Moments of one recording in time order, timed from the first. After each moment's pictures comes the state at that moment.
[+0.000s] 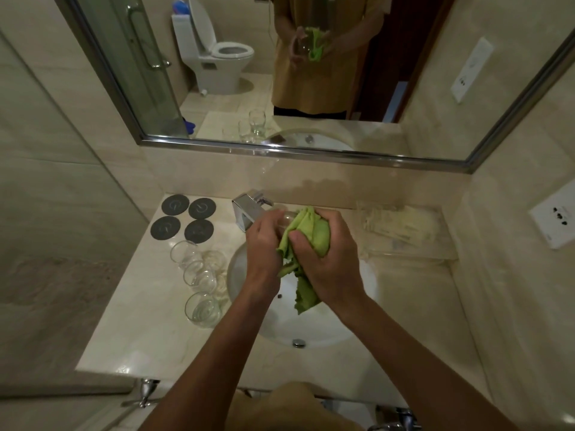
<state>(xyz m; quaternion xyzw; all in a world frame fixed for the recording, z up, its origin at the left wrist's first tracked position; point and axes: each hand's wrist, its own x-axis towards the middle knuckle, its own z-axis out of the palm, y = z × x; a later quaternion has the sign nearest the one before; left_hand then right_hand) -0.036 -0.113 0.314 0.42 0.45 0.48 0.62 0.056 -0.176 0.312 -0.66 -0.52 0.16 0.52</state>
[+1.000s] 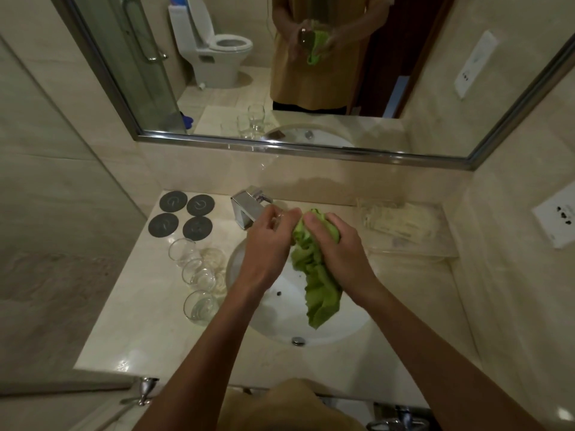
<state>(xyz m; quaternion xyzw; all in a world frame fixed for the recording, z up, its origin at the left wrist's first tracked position) -0.043 -0.116 0.329 0.57 0.45 0.41 0.55 0.077 -0.169 0.322 -0.64 -0.44 0.38 0.50</state>
